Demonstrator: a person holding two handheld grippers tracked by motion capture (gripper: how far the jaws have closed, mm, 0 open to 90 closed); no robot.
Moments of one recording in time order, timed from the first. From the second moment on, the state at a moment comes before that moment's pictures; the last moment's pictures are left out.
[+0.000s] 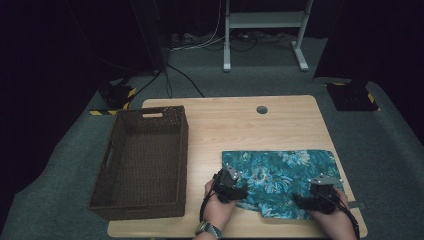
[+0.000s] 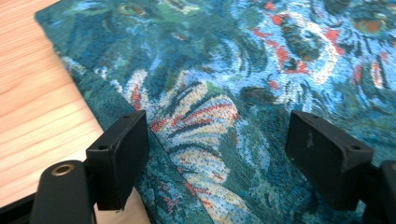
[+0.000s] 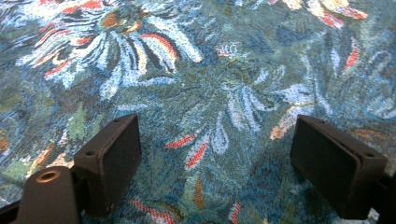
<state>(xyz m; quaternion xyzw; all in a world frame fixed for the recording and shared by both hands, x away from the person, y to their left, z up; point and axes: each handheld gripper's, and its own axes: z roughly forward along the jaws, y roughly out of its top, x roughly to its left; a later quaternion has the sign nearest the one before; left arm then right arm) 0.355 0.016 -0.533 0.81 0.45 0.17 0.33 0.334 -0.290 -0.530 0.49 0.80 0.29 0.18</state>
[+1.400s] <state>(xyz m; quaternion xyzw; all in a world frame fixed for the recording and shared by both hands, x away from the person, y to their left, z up) 0.340 0.075 -0.541 0.81 0.44 0.19 0.34 0.329 -0.230 -0.531 0.44 0.82 0.34 0.15</state>
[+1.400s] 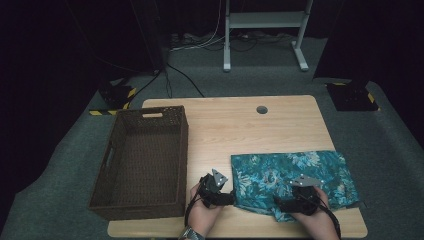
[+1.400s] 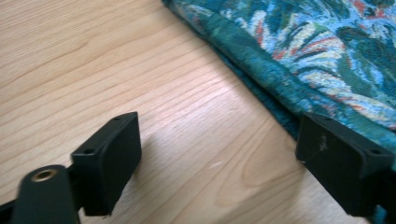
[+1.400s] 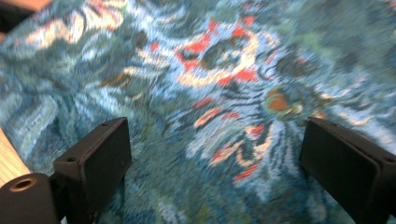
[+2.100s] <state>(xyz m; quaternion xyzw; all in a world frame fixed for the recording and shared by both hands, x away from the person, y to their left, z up) 0.339 0.075 -0.544 0.82 0.43 0.18 0.34 0.323 -0.225 -0.542 0.41 0.83 0.34 0.18</state>
